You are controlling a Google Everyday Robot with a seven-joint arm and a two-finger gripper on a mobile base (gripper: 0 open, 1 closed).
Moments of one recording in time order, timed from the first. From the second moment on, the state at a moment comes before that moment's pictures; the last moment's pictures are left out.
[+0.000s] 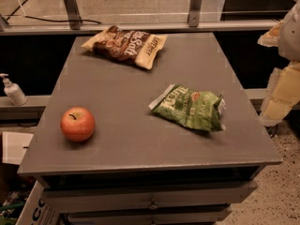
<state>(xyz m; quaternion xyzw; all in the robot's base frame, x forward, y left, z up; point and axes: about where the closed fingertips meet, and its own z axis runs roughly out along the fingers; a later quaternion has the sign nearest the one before) 0.438 -0.217 0.976 -0.60 0.78 -0.03 0.16</state>
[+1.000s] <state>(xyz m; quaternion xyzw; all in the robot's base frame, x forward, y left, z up) 0.465 -0.199 0.935 -0.59 0.78 0.02 0.20</state>
